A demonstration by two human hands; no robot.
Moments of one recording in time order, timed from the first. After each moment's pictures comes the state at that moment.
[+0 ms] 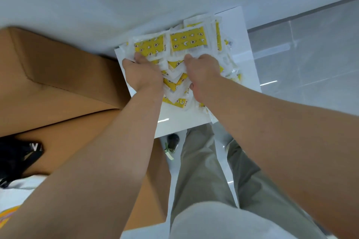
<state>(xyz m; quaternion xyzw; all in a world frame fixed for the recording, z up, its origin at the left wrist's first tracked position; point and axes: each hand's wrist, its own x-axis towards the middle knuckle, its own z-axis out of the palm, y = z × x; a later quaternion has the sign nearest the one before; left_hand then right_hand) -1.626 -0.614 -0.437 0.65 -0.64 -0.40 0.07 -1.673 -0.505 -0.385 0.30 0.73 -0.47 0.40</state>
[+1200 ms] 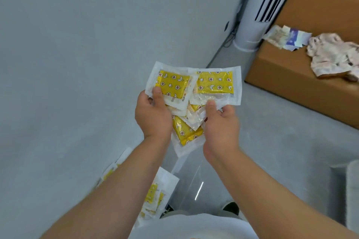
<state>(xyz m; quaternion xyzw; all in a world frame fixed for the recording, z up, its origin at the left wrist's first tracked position) -1.734 -0.286 -0.063 0.14 -0.77 -0.62 0.09 -1.659 -0.194 -0.041 0.40 0.52 -0.73 -0.20</state>
